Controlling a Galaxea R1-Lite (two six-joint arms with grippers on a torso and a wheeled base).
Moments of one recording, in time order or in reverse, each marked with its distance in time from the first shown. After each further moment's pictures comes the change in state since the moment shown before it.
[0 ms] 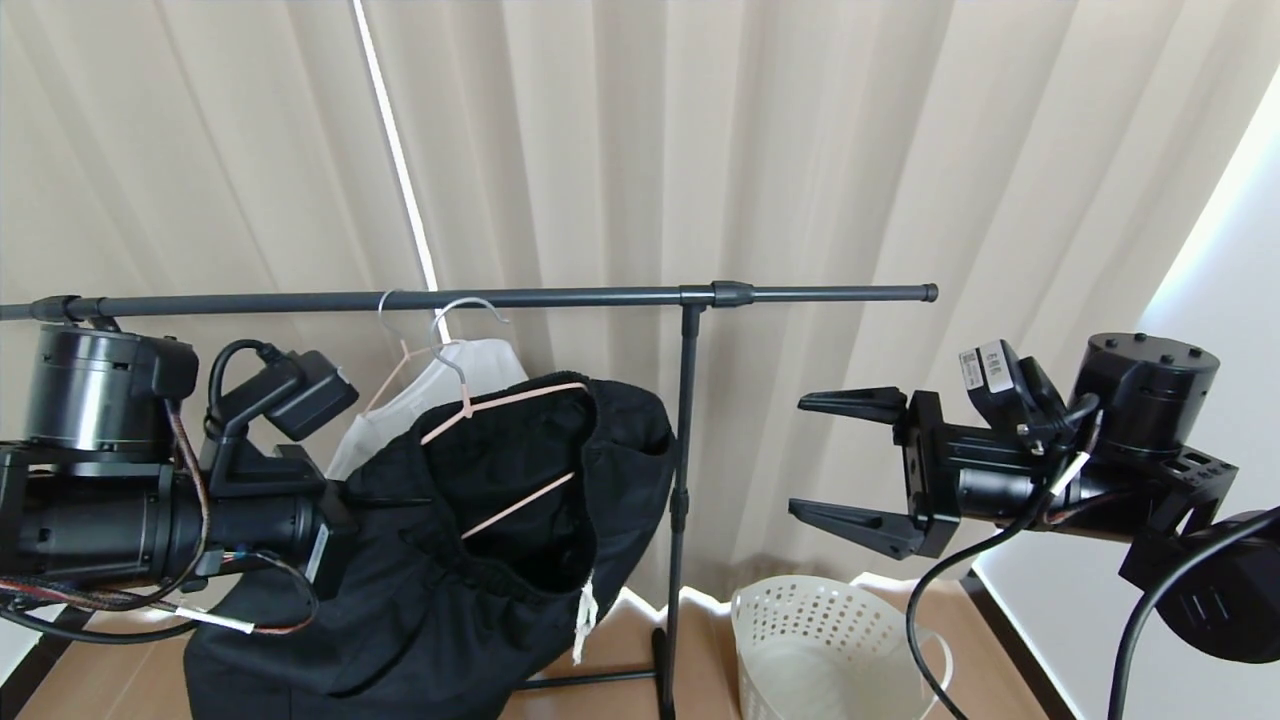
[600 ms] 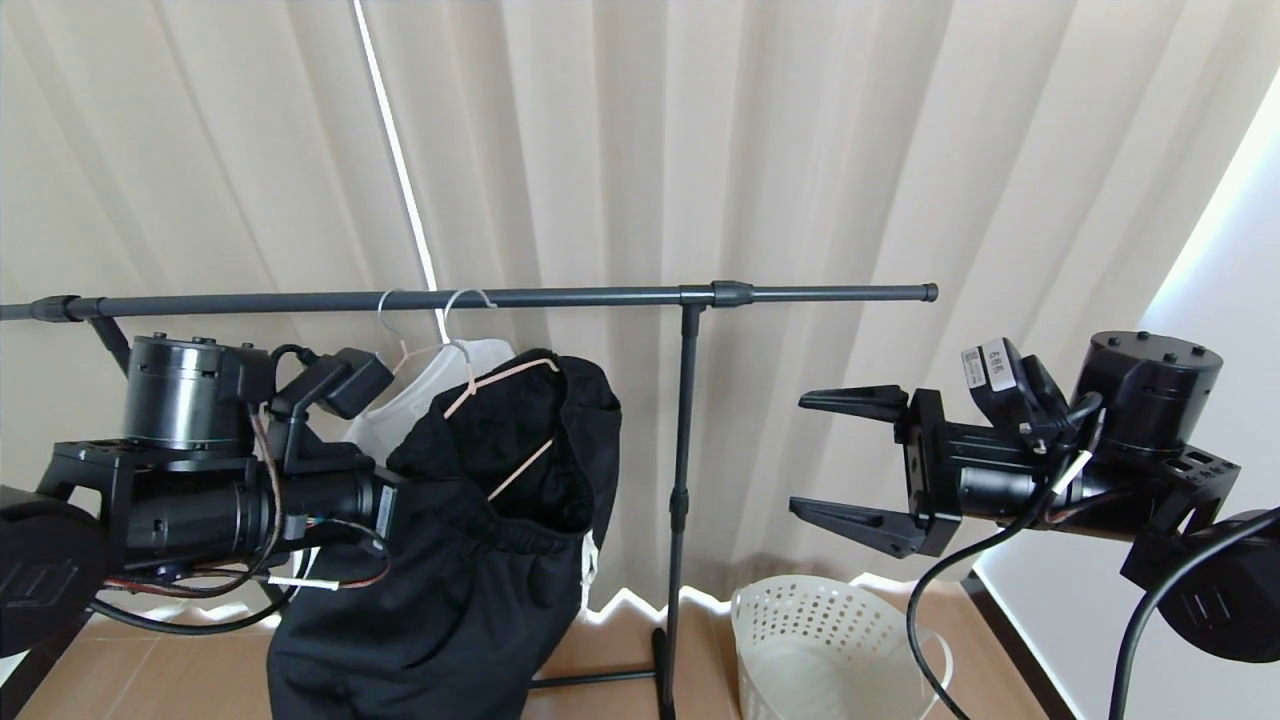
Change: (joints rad) left arm -0.060 0.126 0.009 -0.207 0.148 -0.277; right arm 0.000 -0.003 -0.002 0.000 0.000 0.000
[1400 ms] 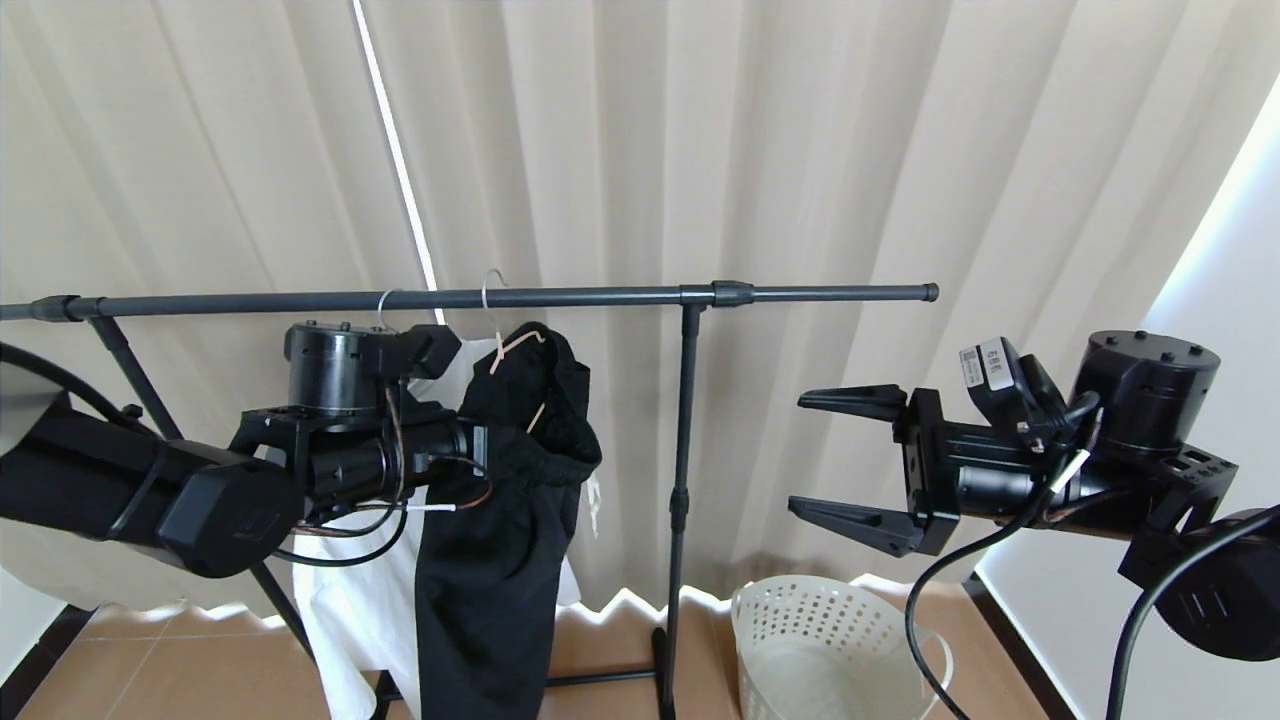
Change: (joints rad) left arm -0.071 0.276 -0.175 -0.216 0.171 -0.181; right arm 0.000 0.003 -0.004 0.000 0.000 0.000
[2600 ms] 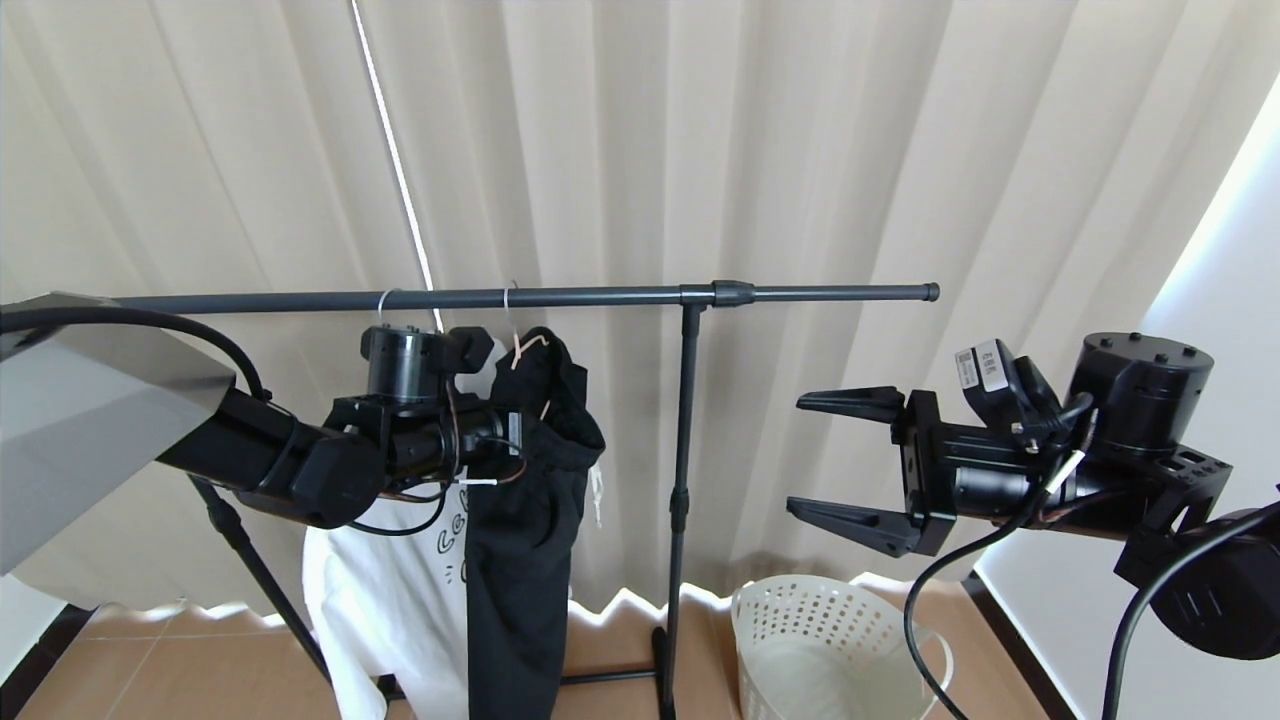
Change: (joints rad) left arm 0.003 0.206 -0.196 -0.002 0.048 -0.026; right arm -0.001 0.009 -0.002 0.000 -0.001 -0.001
